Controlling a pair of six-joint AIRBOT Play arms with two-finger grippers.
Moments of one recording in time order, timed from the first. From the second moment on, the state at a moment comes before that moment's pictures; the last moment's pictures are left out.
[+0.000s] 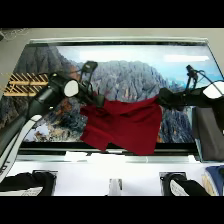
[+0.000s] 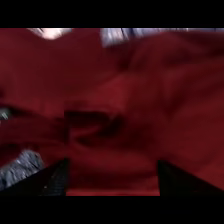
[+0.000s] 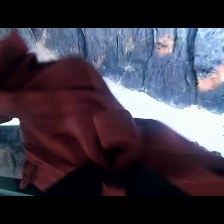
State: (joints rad) left arm -0.61 -1.47 1.50 1.51 -1.22 -1.80; right arm -0.06 -1.12 1.08 -1.01 1.15 1.61
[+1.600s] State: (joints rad) left arm -0.36 -1.48 0.93 1.13 -1.20 -1.47; right arm -0.06 -1.11 0.52 -1.13 1.23 1.55
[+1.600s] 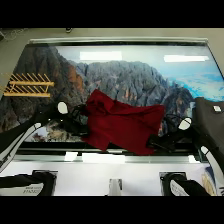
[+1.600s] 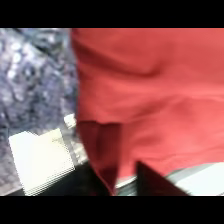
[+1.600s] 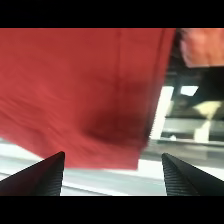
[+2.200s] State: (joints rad) left arm -0.36 -1.35 1.01 1.17 -1.21 -1.48; right arm -0.06 -1.11 0.52 -0.92 1.10 1.48
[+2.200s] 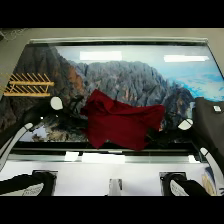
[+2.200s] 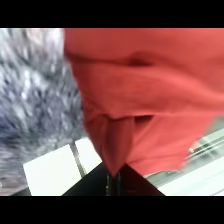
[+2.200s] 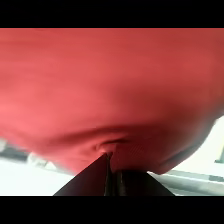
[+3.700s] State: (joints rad) left arm -0.45 -1.08 1.95 1.63 -0.91 -1.51; right arm -0.06 -0.93 1.62 -1.26 1.41 1.59
